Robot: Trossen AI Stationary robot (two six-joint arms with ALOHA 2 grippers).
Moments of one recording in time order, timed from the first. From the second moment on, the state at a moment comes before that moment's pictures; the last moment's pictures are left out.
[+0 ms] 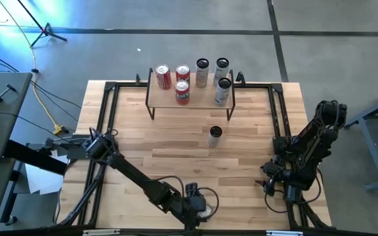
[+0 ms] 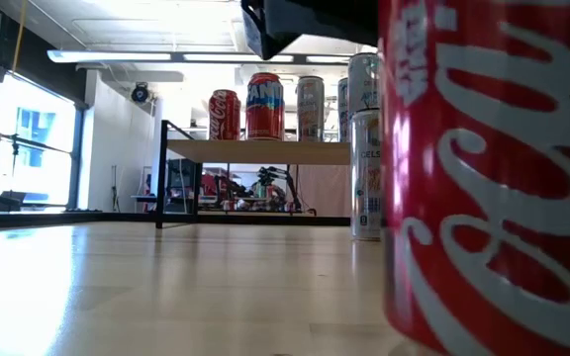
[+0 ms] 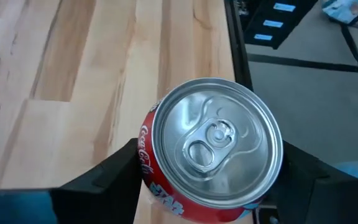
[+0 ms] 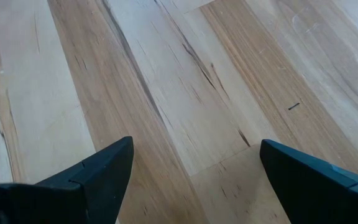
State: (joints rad) left arm -0.60 2.16 1.66 -0.28 -0.32 -0.53; right arm 1.29 1.37 0.44 -0.62 0.62 1.75
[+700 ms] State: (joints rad) left arm -0.51 2.06 1.71 -0.46 -0.52 -0.87; right arm 1.29 1.37 0.44 -0.62 0.62 1.75
